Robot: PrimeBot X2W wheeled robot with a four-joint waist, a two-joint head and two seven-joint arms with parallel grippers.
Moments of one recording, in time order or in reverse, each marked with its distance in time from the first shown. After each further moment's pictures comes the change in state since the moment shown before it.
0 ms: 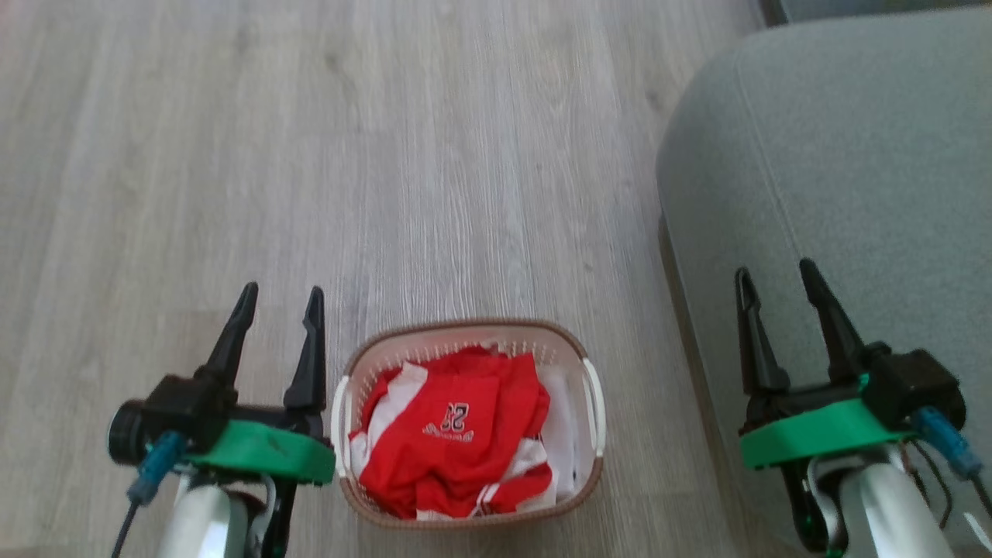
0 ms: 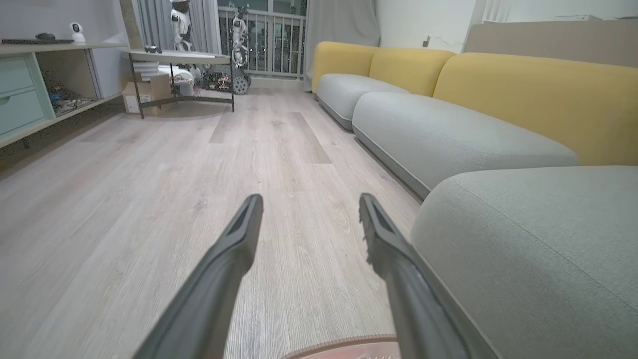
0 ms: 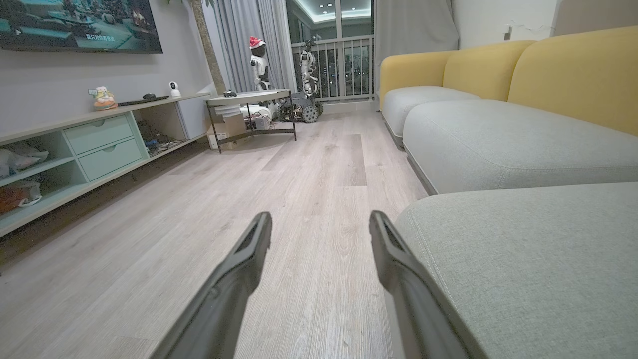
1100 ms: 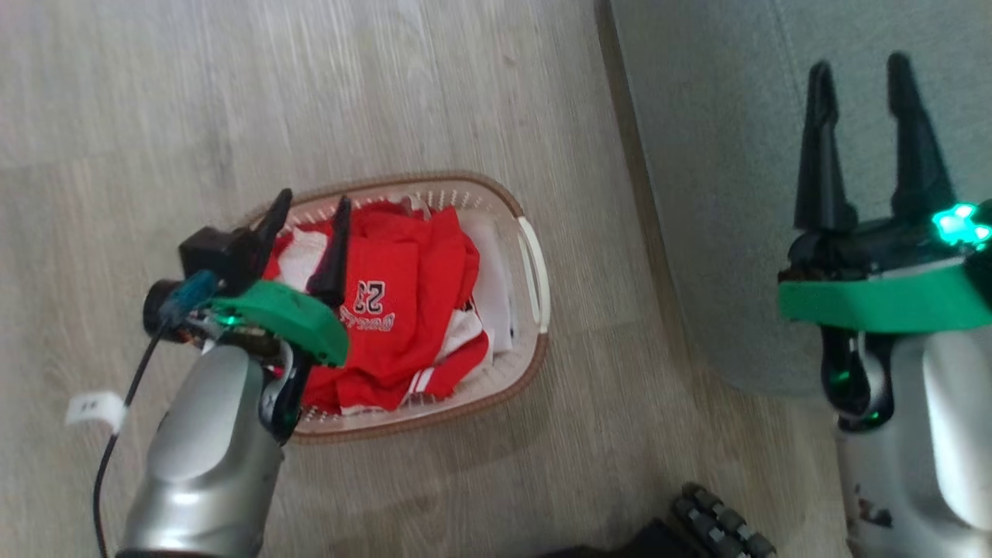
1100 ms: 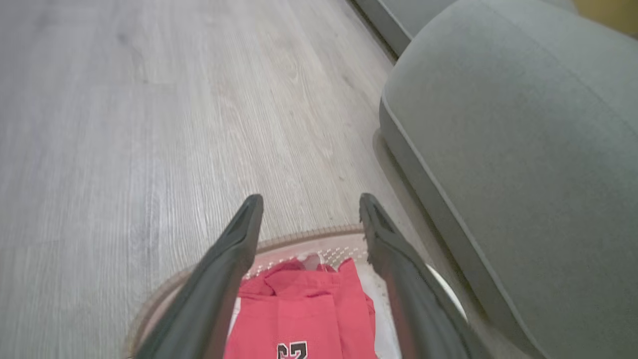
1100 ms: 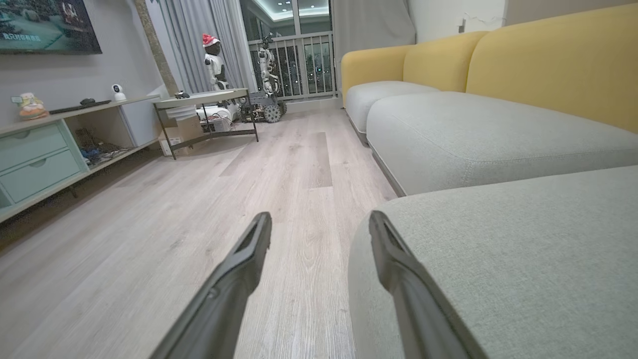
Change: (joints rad) left arm -0.430 0.034 -0.122 0.483 -0.107 -0.044 0.022; right arm -0.279 -0.001 -0.023 -0.138 0.093 0.000 -0.003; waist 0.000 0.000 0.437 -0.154
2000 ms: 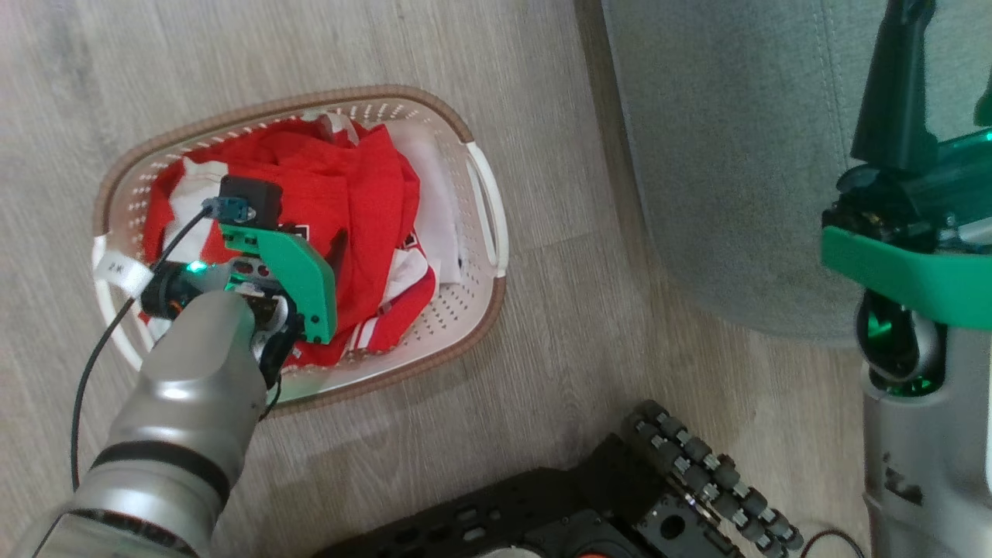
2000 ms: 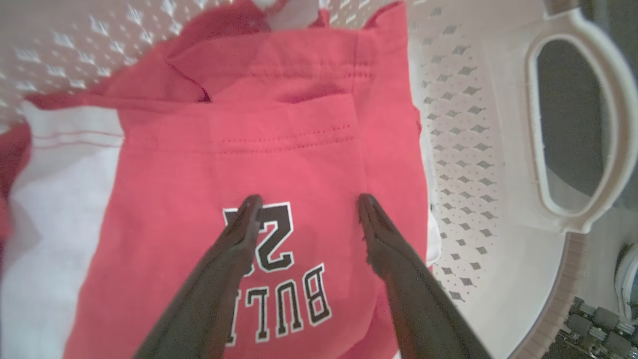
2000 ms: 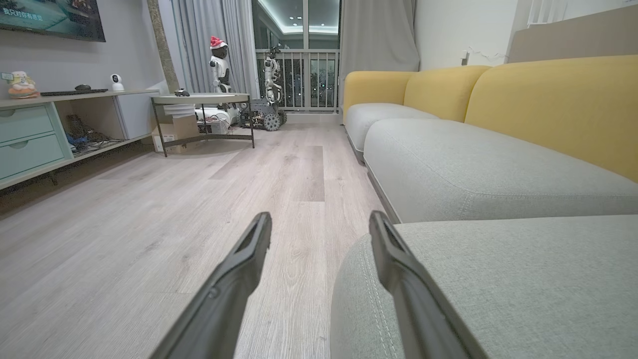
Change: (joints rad) left arm -0.342 0.031 -0.321 0.552 -0.213 0.000 0.229; right arm -0.119 0.000 0.015 -0.208 -0.019 0.000 -0.001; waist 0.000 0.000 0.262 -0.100
